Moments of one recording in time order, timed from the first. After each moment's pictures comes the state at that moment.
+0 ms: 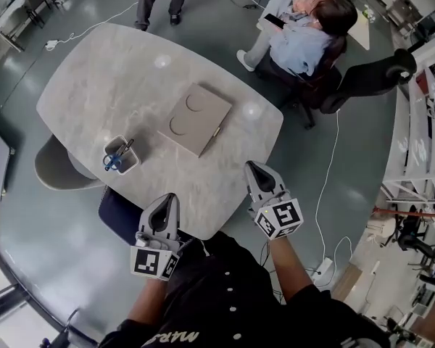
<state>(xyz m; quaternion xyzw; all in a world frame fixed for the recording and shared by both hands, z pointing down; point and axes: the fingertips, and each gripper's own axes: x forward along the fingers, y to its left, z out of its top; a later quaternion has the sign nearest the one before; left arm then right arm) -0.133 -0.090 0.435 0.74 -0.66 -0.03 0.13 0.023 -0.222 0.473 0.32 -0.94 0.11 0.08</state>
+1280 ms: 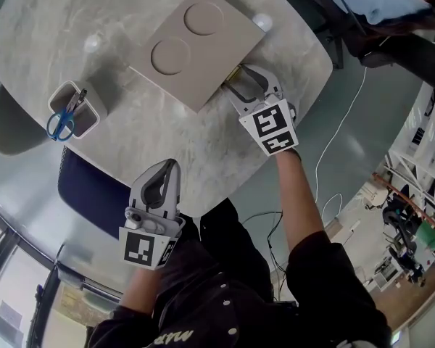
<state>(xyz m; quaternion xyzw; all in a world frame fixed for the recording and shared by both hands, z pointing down) -0.131 -0.145 0.589 0.71 -0.66 0.00 0.25 -0.083 -0.328 0.724 0.12 -0.93 0.02 0.35</state>
